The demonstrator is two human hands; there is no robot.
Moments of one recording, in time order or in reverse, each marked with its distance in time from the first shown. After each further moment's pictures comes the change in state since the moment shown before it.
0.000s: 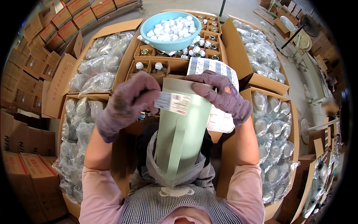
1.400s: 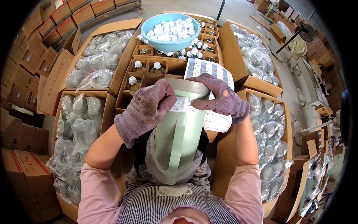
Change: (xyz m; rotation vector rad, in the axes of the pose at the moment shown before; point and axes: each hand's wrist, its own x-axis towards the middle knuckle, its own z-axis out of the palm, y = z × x) left_hand -0.007 -0.004 0.029 0.321 -0.001 -0.047; right_hand -0.009 -0.007 0.002 -0.145 -0.119 -0.019
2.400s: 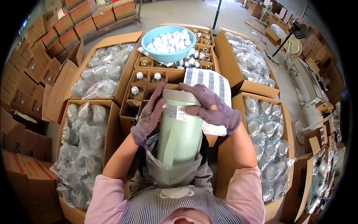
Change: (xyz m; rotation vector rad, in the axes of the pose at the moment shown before) left_hand -0.016 -0.075 0.048 -0.461 0.185 0.119; right_hand -0.020 -0.039 0.014 -0.119 0.088 -0.089
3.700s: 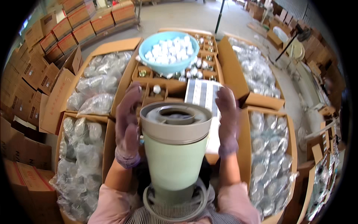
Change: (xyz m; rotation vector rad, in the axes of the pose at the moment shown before) left_hand 0.043 0.044 0.002 -0.188 0.289 0.352; right_hand 0.010 0.078 0.040 0.728 0.659 -0.023
